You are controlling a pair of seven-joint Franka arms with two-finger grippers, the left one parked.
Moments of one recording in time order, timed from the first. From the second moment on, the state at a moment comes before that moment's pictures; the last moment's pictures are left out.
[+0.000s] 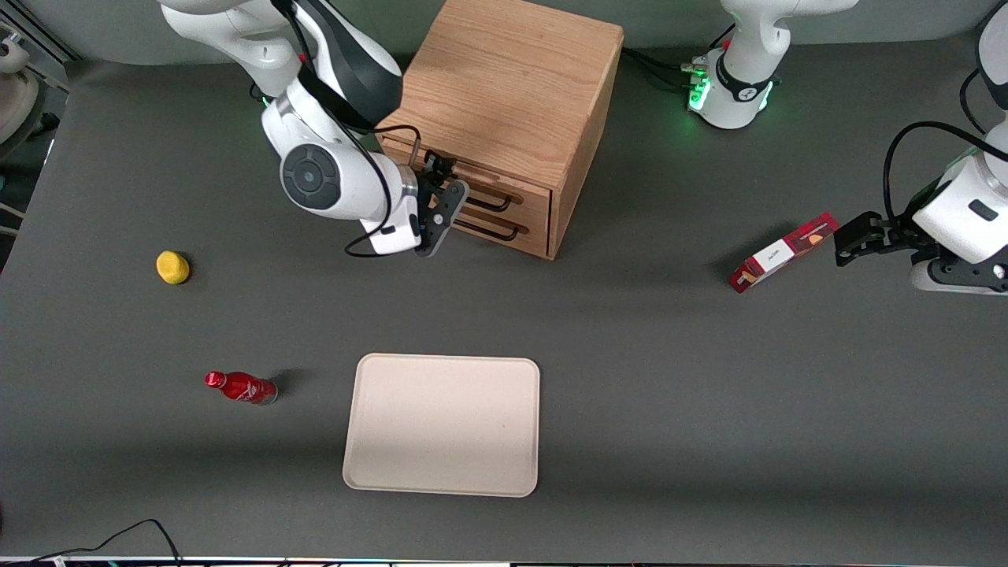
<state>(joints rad) 0.14 0.25 0.49 -1.75 0.34 1.73 -0.38</state>
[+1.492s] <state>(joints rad) 0.11 -0.20 -0.13 -1.77 0.03 1.51 0.00</state>
